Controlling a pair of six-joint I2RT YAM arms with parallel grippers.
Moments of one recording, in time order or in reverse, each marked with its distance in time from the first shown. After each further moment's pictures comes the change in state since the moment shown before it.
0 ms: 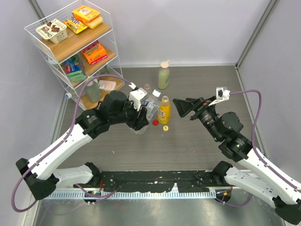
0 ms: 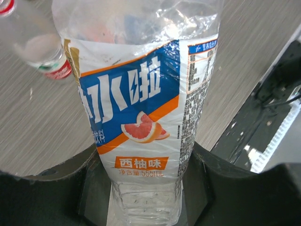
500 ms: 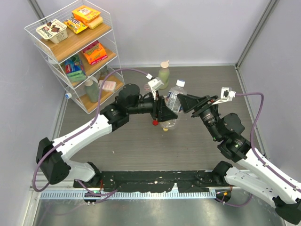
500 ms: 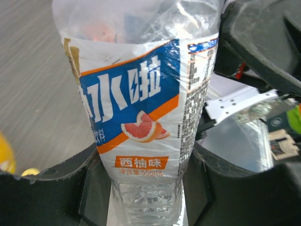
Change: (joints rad) left arm -0.002 0.225 -0.090 0.745 0.439 -0.393; right arm 0.000 0.005 -0.018 0.121 0.068 0.057
